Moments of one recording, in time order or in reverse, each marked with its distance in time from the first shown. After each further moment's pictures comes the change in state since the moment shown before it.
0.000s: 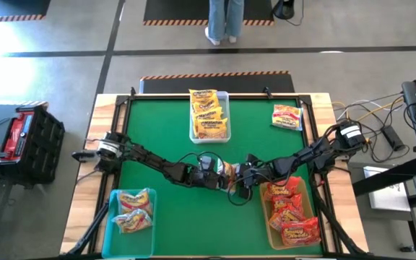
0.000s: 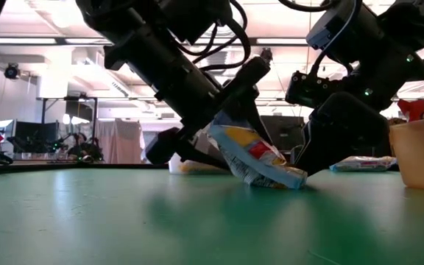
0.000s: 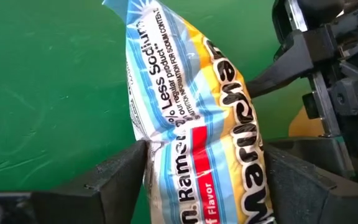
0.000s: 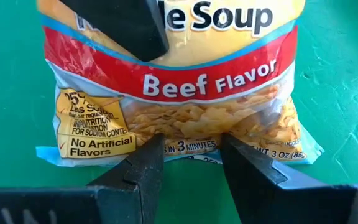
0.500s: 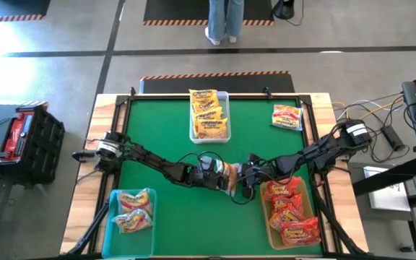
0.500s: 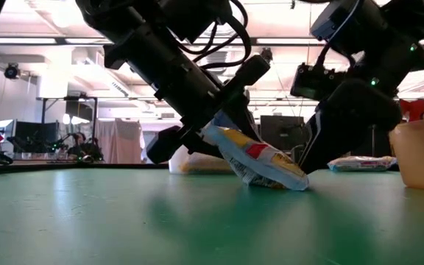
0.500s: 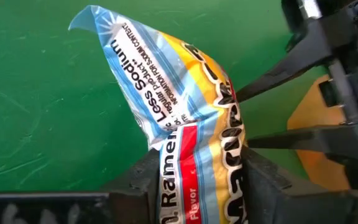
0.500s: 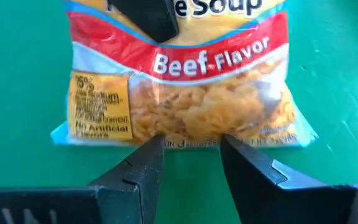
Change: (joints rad) left arm 0.003 -0.001 0.000 -0.002 0.008 0.034; right arm 0.000 -0.079 -0.002 -0.082 -0.042 -0.008
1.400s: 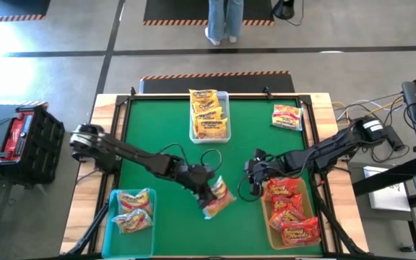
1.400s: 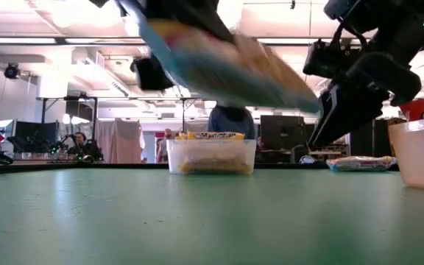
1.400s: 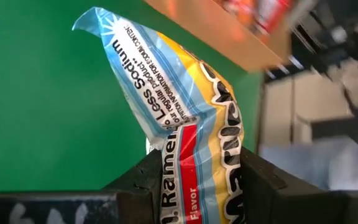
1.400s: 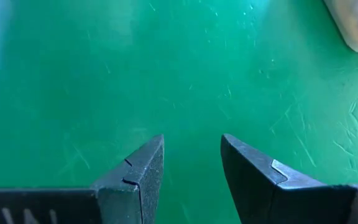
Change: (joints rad) left arm -0.035 -0.295 0.001 -0.221 0.526 0.482; right arm 0.000 -0.195 -0.015 -0.180 0.011 -0.063
